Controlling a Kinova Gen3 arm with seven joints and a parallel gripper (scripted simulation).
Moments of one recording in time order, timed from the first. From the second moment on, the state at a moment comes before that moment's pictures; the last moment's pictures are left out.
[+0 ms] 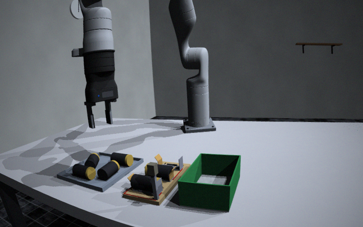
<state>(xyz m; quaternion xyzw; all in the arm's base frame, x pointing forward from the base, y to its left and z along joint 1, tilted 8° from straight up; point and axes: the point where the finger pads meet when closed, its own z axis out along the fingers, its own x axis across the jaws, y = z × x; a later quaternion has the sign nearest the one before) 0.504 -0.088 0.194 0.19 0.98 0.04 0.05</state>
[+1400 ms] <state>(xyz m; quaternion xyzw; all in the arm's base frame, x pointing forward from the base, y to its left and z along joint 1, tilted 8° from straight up) 0.504 -0.087 0.194 0.53 0.85 0.06 0.04</state>
